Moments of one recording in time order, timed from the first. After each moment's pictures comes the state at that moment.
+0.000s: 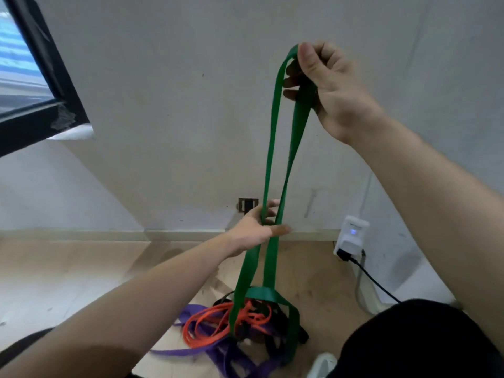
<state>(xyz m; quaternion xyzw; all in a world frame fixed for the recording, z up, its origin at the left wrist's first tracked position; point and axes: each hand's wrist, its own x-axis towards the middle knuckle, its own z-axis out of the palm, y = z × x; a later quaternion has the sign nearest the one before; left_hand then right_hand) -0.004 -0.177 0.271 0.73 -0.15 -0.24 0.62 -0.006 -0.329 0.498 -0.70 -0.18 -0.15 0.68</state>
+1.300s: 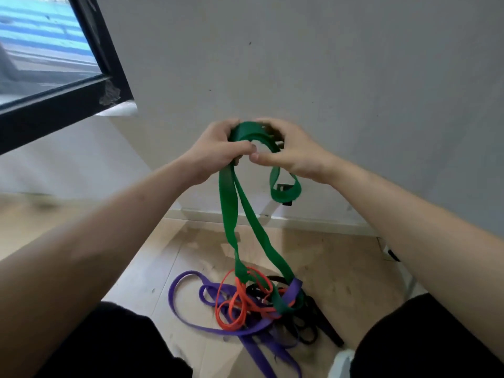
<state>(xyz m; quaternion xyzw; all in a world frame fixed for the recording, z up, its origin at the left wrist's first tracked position) 0.048 -0.051 0.375 0.81 -0.18 -0.01 0.56 0.050 -0.245 0.373 -0.86 -0.26 0.00 0.44</state>
